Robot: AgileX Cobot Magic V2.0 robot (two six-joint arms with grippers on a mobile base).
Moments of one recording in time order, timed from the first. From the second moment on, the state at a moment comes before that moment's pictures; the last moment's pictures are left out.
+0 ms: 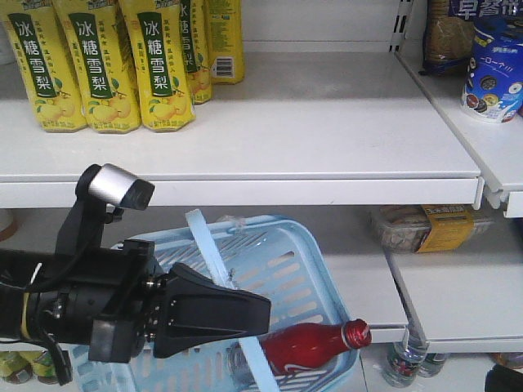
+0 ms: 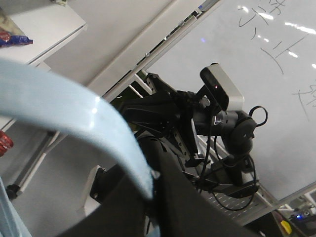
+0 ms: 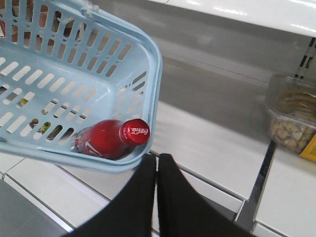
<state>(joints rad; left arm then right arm) -0.41 1.27 -0.72 1.44 -1.16 -1.98 0.43 0.15 -0.33 0.22 0.63 -0.23</state>
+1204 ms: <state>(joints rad) -0.41 0.75 -0.28 0.80 -0.47 -1.19 0.43 0.15 -0.33 0.22 0.63 -0.23</state>
